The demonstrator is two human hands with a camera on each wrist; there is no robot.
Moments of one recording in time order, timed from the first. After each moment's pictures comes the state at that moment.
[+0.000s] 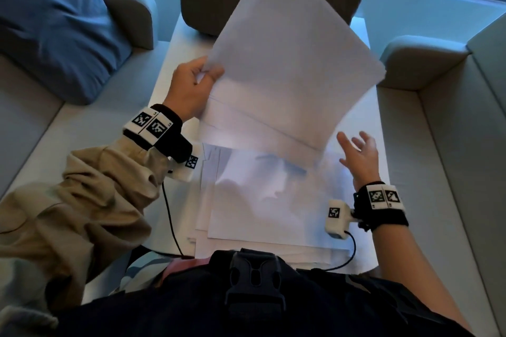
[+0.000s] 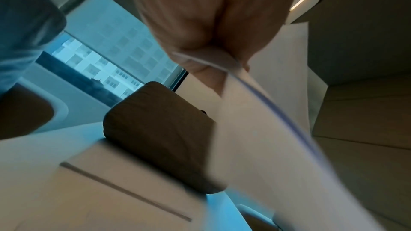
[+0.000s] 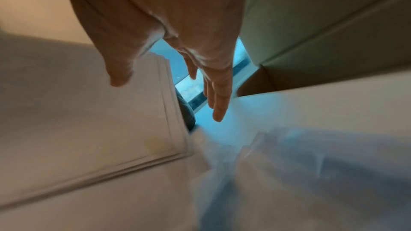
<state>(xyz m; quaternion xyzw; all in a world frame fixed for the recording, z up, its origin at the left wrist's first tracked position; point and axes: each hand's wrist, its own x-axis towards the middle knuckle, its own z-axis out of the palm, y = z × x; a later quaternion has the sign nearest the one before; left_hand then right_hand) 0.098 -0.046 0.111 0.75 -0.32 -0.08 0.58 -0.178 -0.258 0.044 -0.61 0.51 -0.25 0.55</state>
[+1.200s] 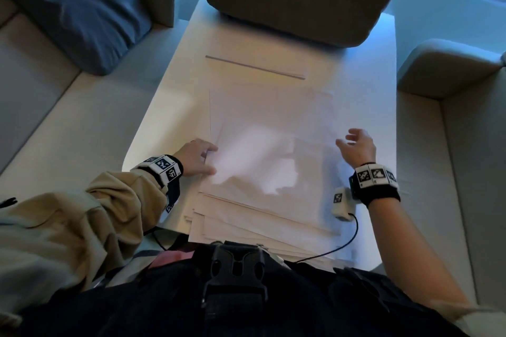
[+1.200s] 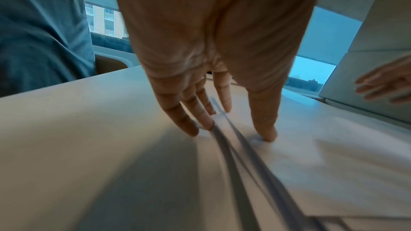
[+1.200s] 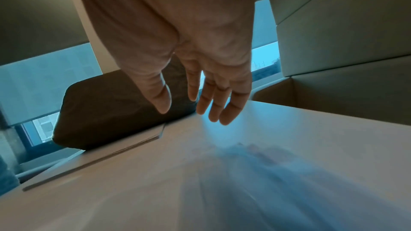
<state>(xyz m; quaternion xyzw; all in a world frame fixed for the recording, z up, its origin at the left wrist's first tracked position) 0.047 0.033 -0.032 0.86 -0.32 -0.34 0.19 -0.149 -0.300 0.012 -0.79 0.50 -0.06 0.34</state>
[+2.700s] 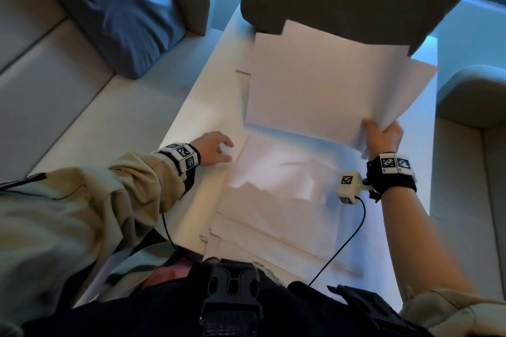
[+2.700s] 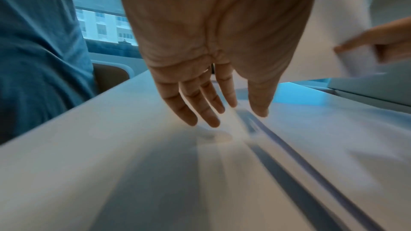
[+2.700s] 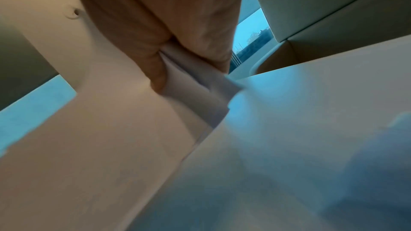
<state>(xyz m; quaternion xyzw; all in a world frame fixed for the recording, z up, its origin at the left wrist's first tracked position) 0.109 0.021 -0.029 0.88 -0.32 -0.31 0.18 -0.056 -0.313 0.038 -0.66 0.50 -0.25 0.50</state>
